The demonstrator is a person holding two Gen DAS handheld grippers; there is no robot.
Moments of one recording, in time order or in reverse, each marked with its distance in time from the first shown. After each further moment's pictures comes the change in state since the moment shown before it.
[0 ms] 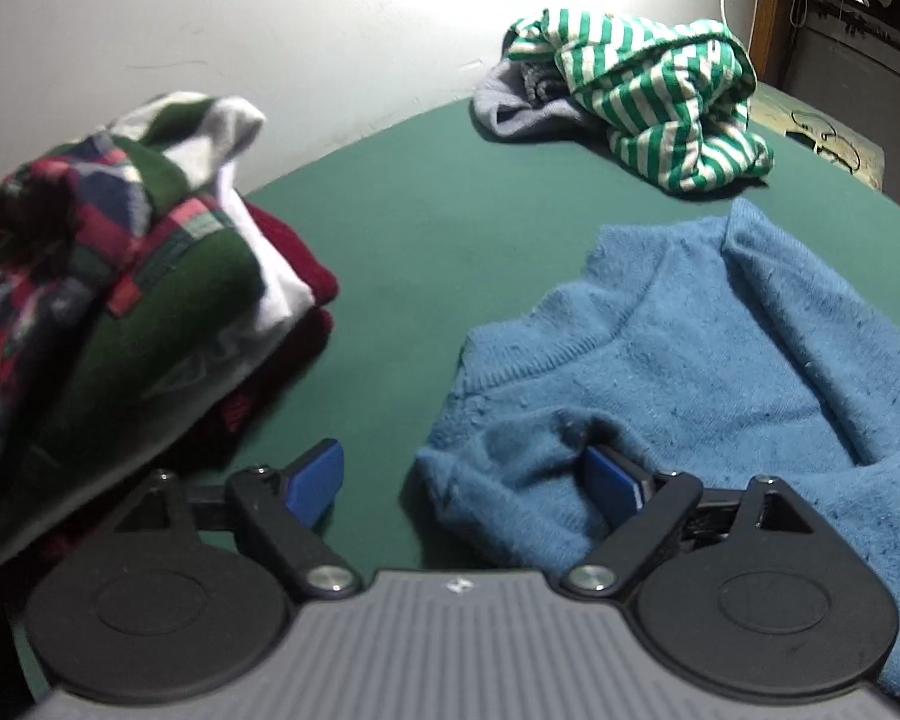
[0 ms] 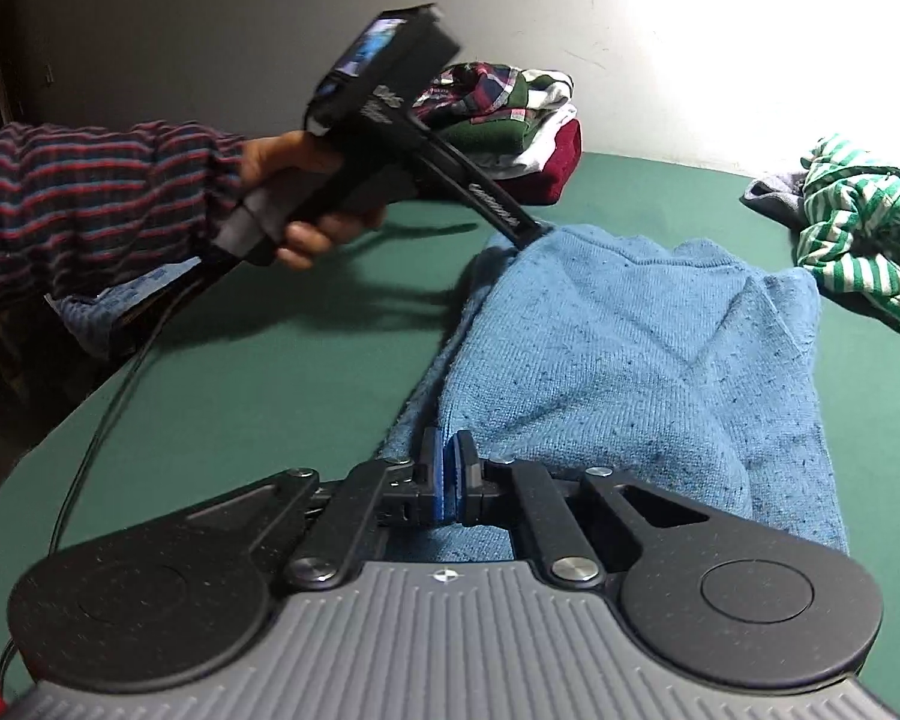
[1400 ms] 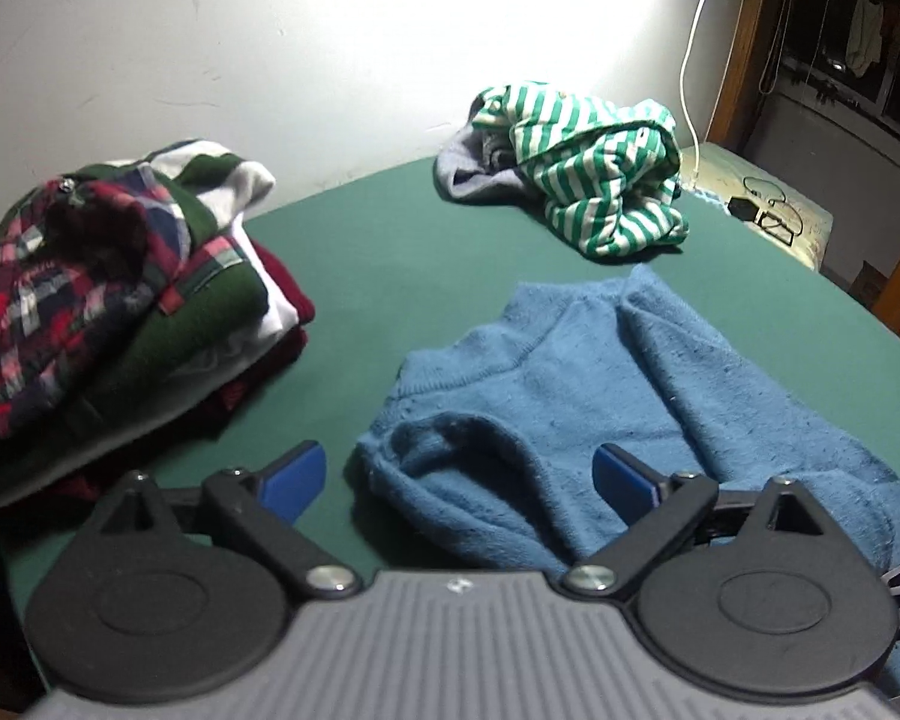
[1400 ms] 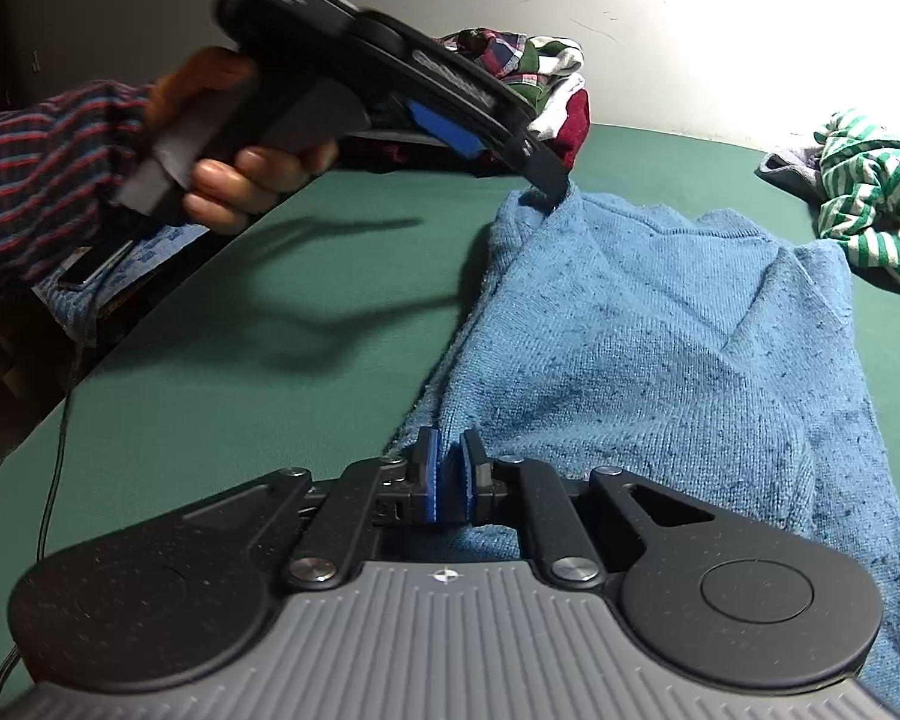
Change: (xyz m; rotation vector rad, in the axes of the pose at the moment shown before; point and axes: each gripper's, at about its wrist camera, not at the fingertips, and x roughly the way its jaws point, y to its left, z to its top) left arm -0.079 -0.009 -0.006 -0.103 -0.081 -0.141; right arm 0.027 0.004 0.006 0.042 0.022 -0.040
